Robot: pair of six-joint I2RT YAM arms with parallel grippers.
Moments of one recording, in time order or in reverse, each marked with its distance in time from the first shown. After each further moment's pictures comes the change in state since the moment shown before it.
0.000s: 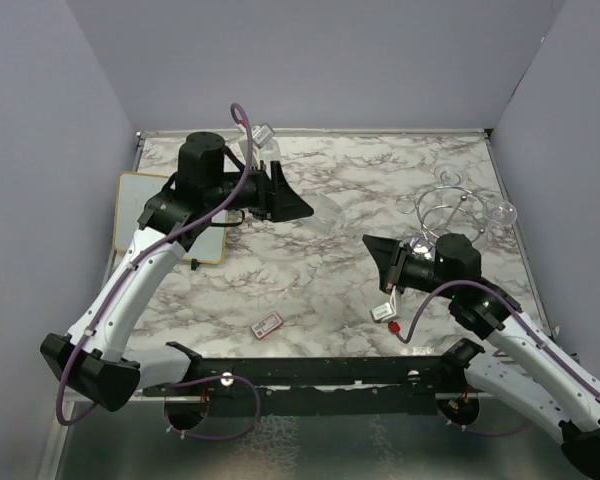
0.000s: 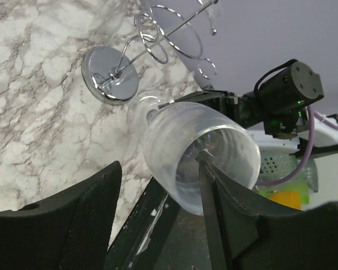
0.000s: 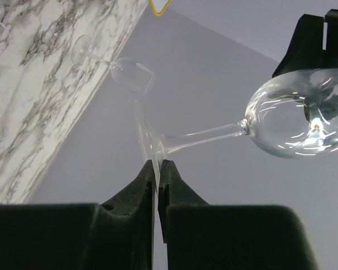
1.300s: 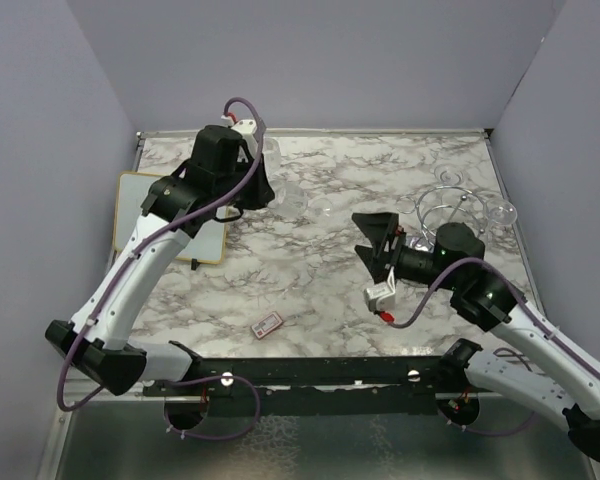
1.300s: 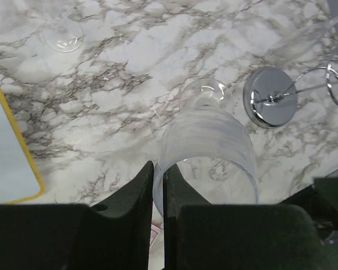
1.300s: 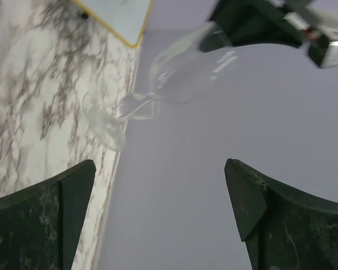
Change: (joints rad) left arm -0.082 0.077 0.220 -0.393 -0.671 0.218; right arm 0.118 0.071 0.126 -0.018 0.047 0.420
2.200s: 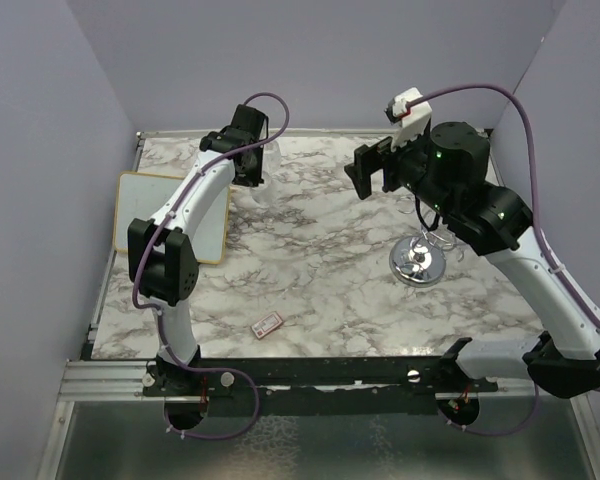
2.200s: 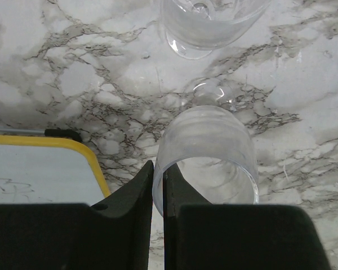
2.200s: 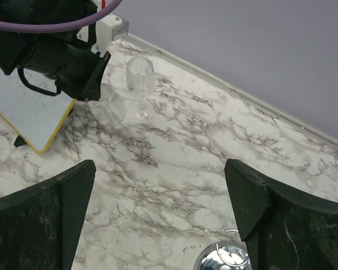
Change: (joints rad) left arm 0.180 0.591 0.246 -0.029 -0.261 0.136; right arm 0.000 0.506 0.919 -0.349 0.615 1.619
